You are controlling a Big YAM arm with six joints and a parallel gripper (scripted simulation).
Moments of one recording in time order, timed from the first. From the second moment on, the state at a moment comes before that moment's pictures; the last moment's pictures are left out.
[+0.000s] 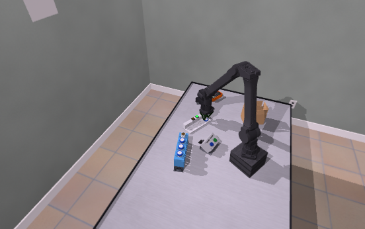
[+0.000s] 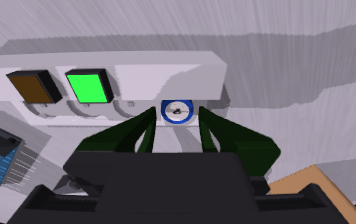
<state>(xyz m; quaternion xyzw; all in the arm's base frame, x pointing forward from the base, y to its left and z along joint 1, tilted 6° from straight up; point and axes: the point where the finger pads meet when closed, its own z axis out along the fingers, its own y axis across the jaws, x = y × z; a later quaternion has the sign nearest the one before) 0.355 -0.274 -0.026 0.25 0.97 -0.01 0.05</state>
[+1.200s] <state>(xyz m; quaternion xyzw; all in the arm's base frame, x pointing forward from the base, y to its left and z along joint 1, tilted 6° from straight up) 0.354 -0.274 -0.034 0.25 0.97 -0.01 0.05</state>
